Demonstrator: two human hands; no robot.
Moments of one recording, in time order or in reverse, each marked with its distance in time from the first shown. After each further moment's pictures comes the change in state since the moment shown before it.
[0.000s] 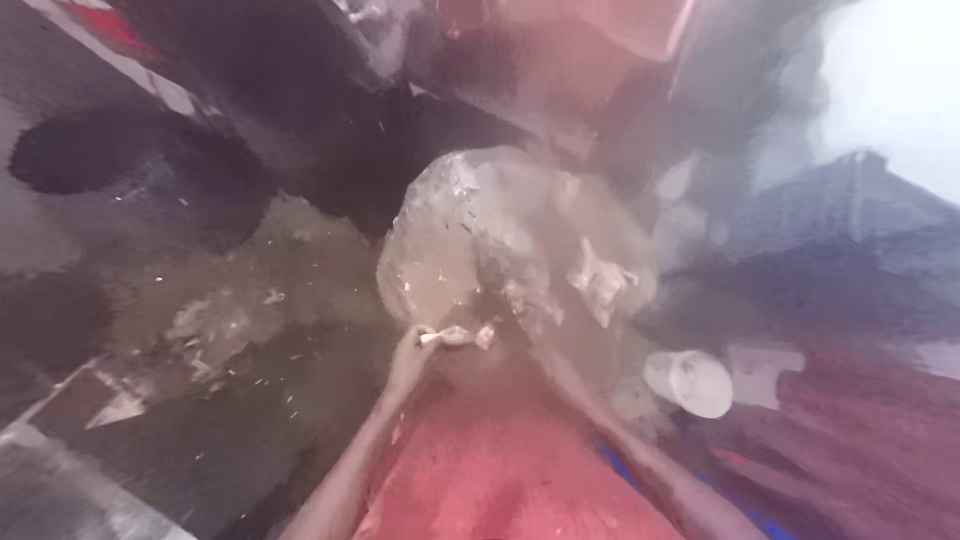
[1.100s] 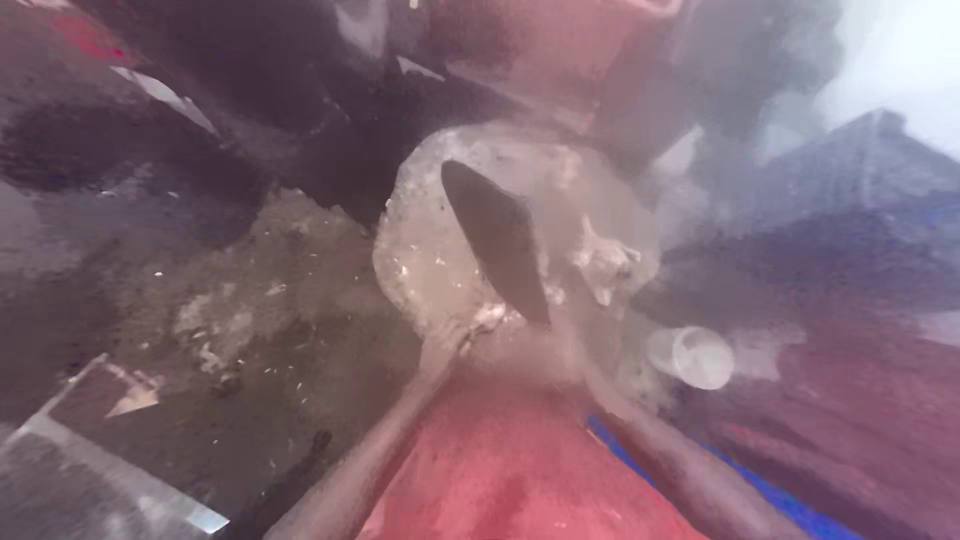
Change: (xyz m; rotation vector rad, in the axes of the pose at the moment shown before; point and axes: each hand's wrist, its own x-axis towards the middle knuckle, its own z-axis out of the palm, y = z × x) left_hand -0.003 -0.024 0.053 0.749 -0.201 0.450; right_hand -0.031 -0.092 -0.030 0.242 0.386 -0.596
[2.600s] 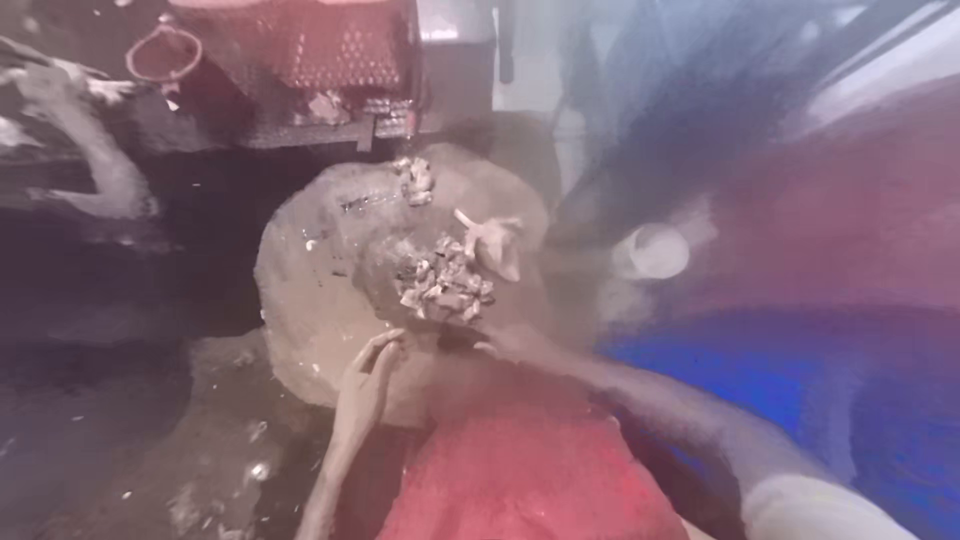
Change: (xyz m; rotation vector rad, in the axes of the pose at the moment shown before) left_hand 0.049 0.119 -0.118 -0.787 0.039 0.113; right_hand -0.053 0.109 -0.034 -0.366 -0.307 0.471
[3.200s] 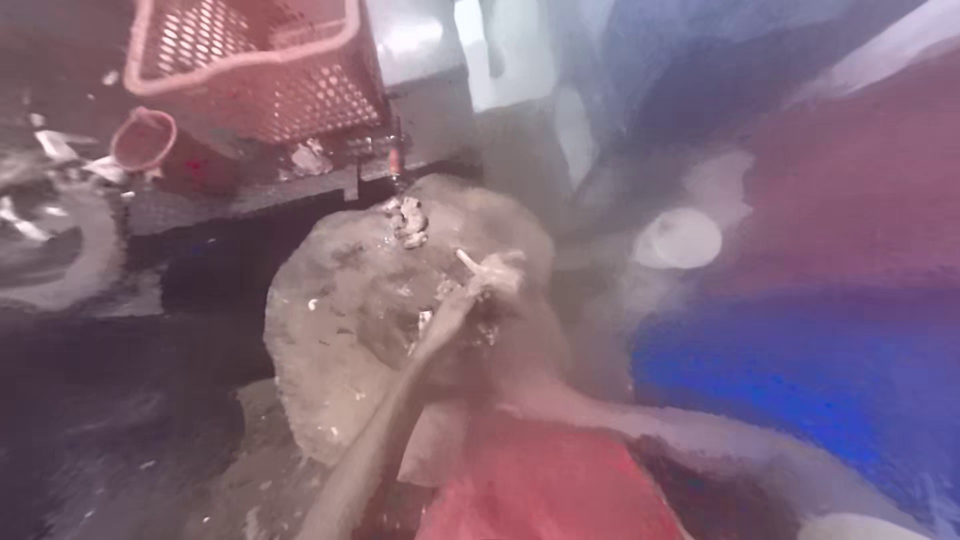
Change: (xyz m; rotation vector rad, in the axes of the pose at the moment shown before) left_hand 0.199 0.009 0.120 0.231 -0.500 -0.373; right_hand 0.011 0.030 0.015 0.093 -0.184 -0.028
